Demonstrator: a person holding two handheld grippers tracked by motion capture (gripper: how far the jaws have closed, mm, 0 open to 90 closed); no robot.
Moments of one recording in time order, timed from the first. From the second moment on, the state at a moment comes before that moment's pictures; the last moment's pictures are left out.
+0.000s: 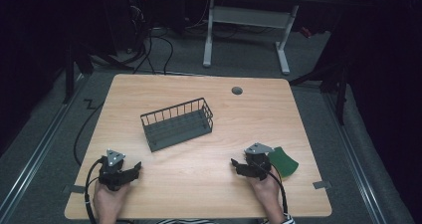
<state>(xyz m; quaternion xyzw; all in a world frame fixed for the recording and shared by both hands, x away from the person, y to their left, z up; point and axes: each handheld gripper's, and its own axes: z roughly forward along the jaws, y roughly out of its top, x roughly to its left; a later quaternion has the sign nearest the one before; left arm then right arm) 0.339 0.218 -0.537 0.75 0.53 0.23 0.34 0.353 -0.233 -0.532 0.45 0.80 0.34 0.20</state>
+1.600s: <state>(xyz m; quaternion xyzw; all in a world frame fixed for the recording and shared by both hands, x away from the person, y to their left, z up) 0.353 0.190 -0.506 0.76 0.50 0.21 0.36 0.388 -0.222 -0.473 0.44 0.79 0.39 0.17</state>
